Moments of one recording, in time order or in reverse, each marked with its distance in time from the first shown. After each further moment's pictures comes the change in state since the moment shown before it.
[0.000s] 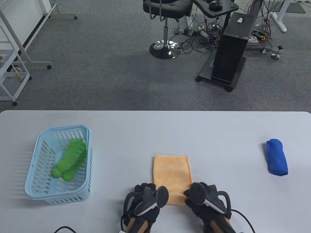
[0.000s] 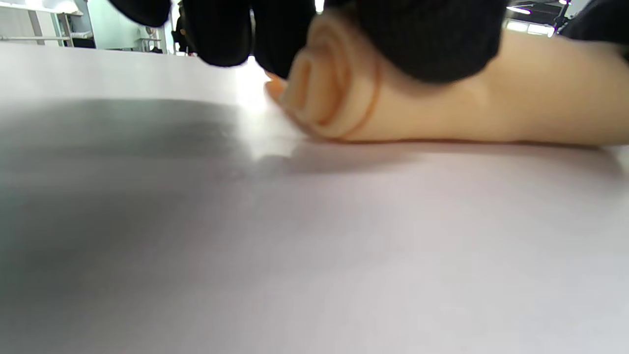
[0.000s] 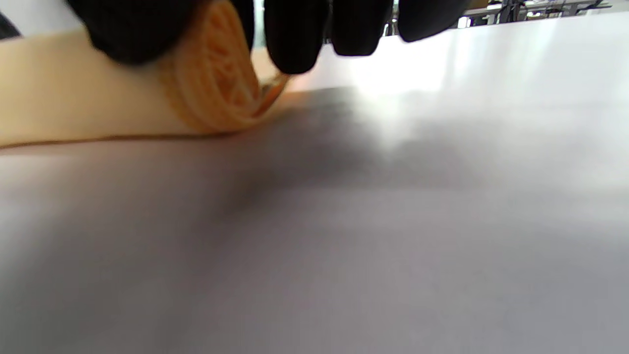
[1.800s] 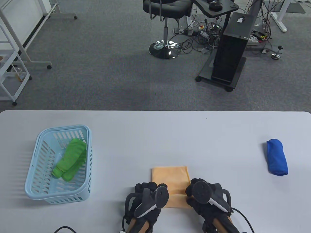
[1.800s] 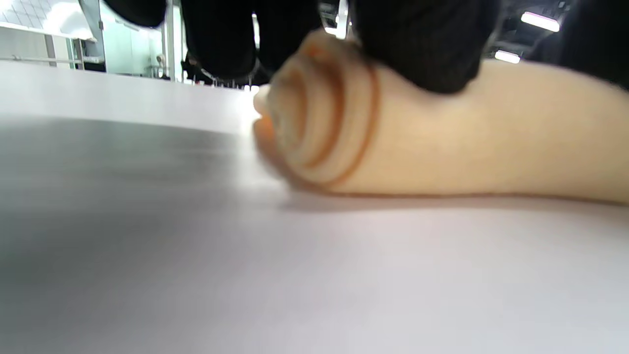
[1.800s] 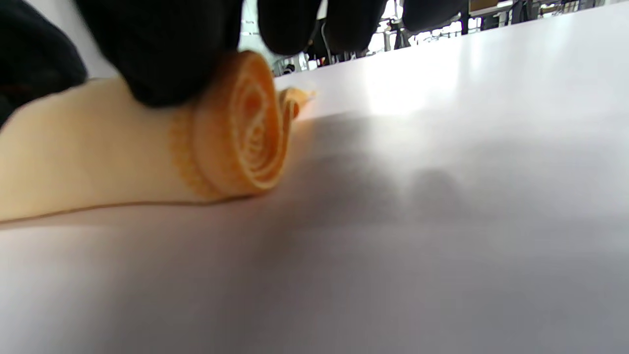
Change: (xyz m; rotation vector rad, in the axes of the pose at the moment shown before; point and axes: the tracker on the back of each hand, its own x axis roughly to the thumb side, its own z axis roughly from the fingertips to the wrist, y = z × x) left_hand 0.004 0.005 0.003 0.147 -0.010 0.046; right_hand -0.002 -0.008 -0.001 -0.045 -0.046 -0.080
